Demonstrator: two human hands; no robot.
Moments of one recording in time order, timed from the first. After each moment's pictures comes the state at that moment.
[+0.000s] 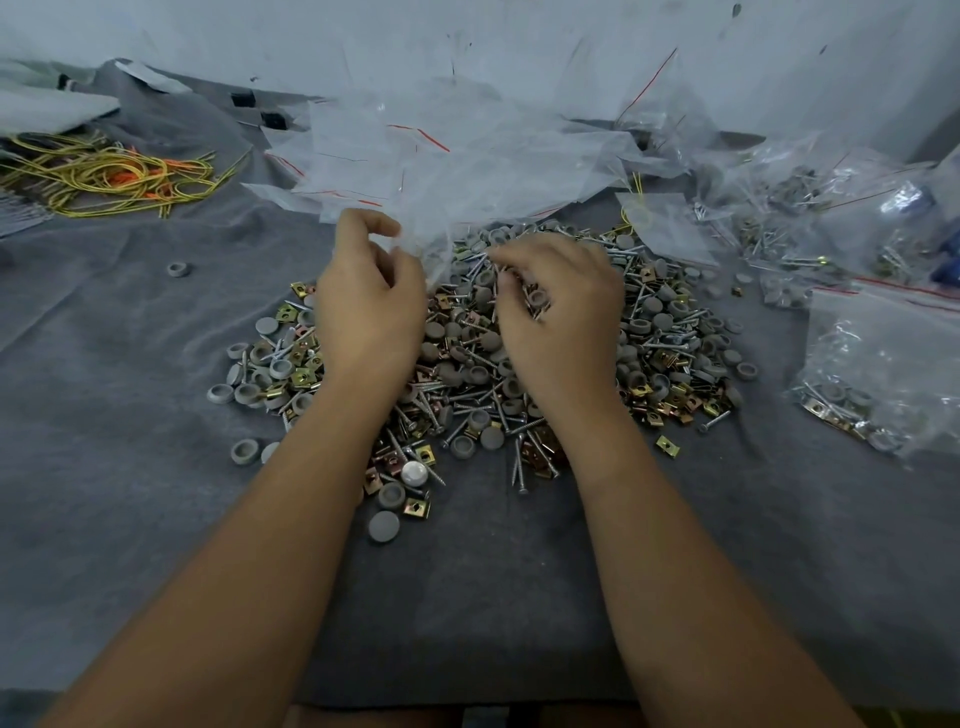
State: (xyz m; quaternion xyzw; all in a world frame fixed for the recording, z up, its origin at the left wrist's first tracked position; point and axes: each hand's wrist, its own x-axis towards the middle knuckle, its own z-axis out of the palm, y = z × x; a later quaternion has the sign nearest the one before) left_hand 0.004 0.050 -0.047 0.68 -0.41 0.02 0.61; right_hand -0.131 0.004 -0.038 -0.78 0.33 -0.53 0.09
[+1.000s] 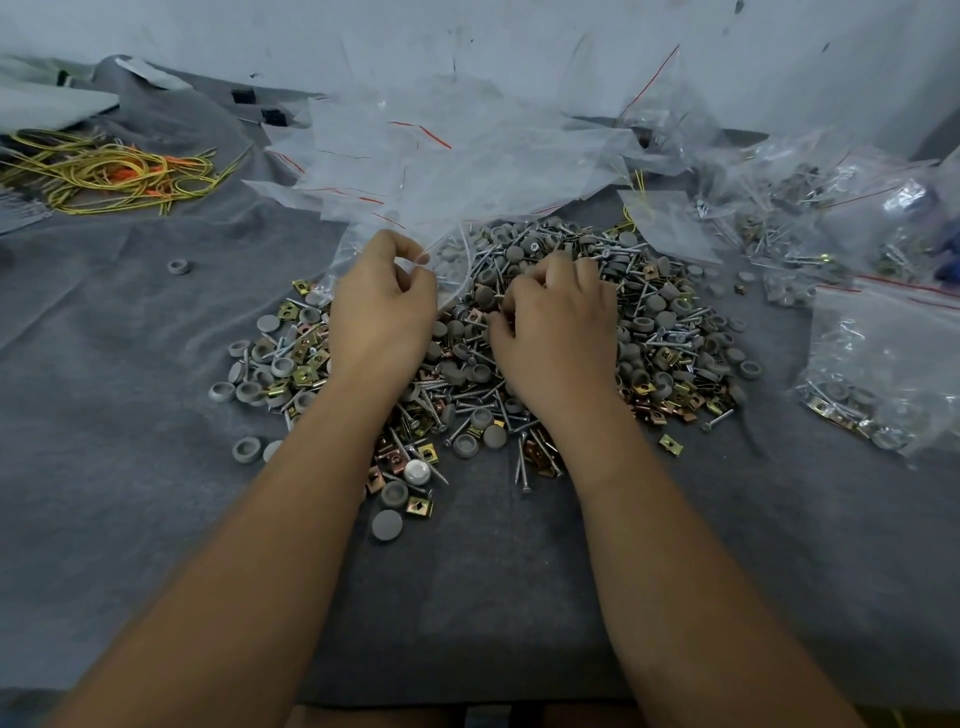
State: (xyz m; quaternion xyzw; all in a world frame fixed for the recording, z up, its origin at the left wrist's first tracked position) left_hand 0.005 0.047 -0.050 0.71 -0.42 -0.08 0.56; right_hand -0.129 -0.006 -0.055 -0.84 0.45 -0.28 -0.09
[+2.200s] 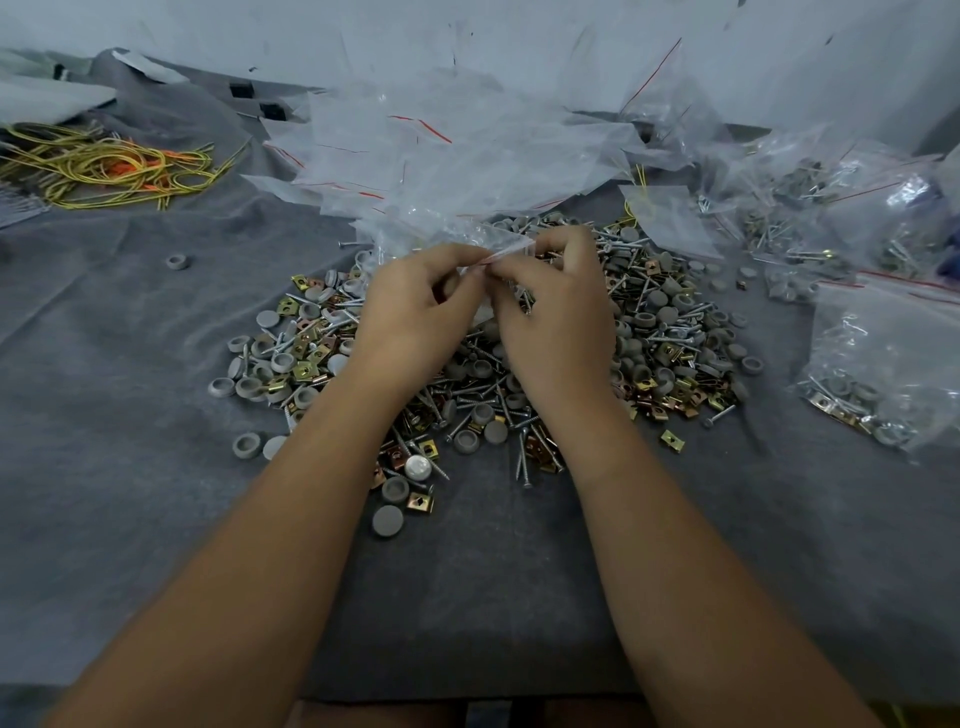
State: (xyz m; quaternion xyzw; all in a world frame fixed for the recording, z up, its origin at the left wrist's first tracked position) left_hand -0.005 0.047 -0.048 0.61 -0.55 -0.12 0.56; right_hand -0.125 -0.004 -0.050 -0.79 0.38 -0.48 0.08
